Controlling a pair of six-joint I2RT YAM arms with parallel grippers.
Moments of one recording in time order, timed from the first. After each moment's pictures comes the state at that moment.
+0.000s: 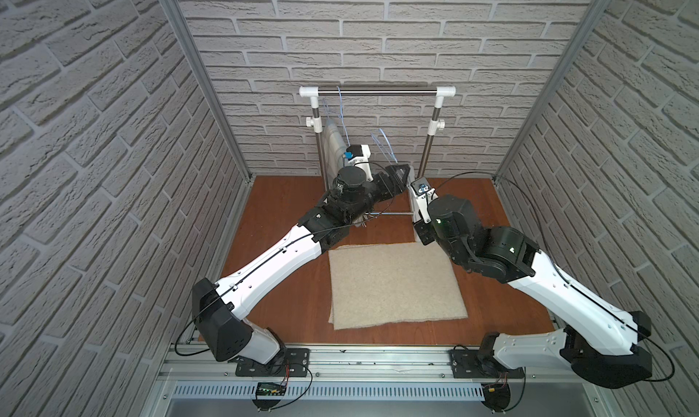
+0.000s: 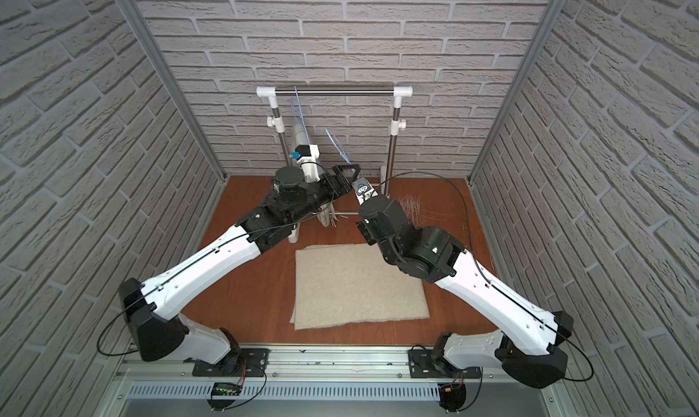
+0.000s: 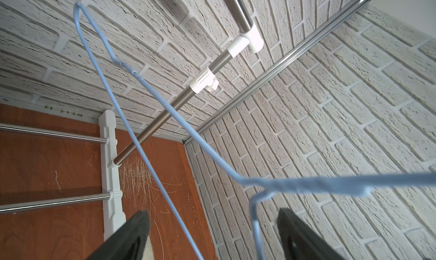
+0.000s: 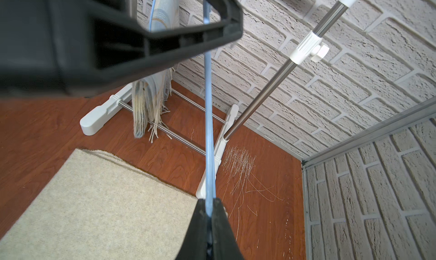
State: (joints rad) left arm -0.77 1.47 1.49 -0.07 -0.07 -0.86; right arm 1.00 1.26 1.55 -0.86 0.72 0.00
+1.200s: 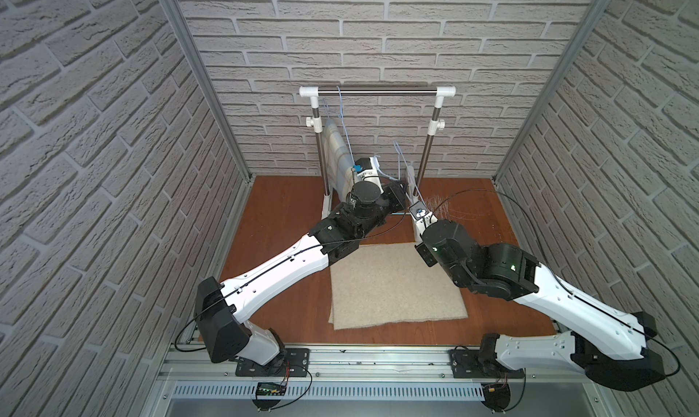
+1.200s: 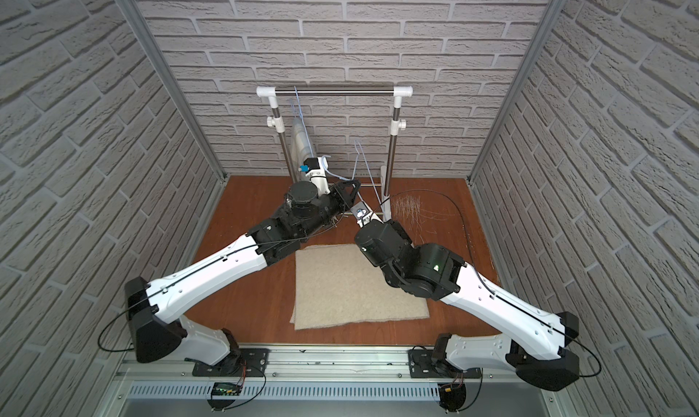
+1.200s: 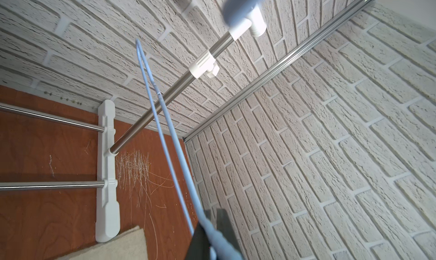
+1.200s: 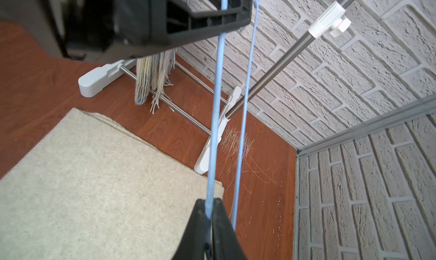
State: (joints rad) left arm -0.86 1.45 1.39 -0.02 -0.20 -0.89; right arm 1.10 1.17 1.42 -0.96 0.79 0.08
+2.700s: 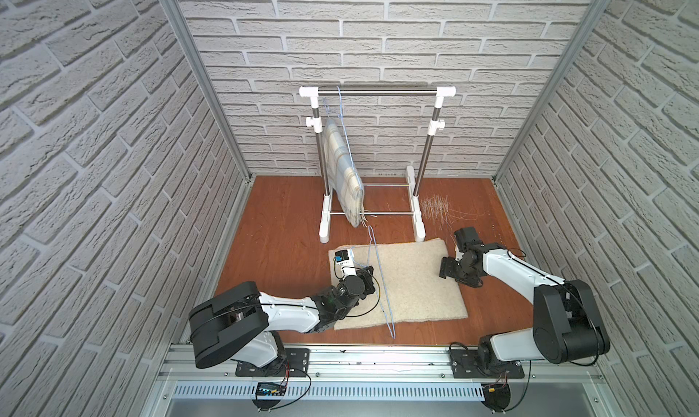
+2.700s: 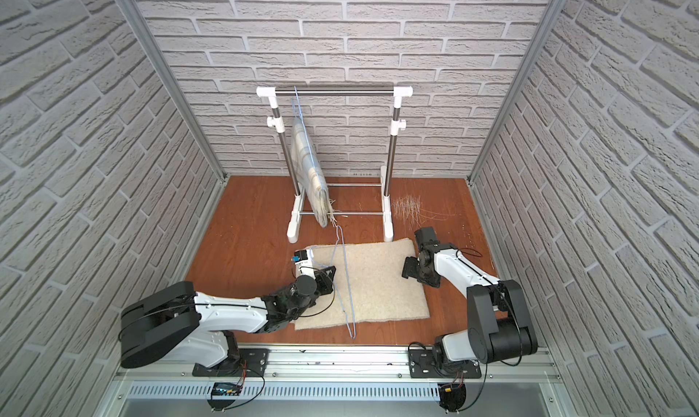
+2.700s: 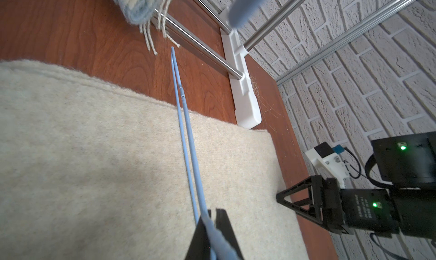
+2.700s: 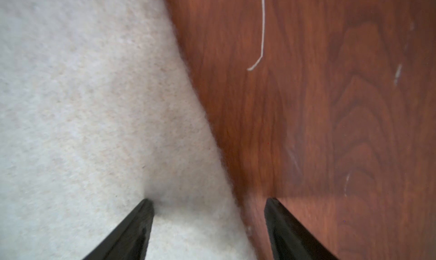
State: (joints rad) left arm -1.04 1.42 0.39 0.61 -0.46 -1.03; right arm 0.18 1.43 0.74 -0.66 -0.02 0.47
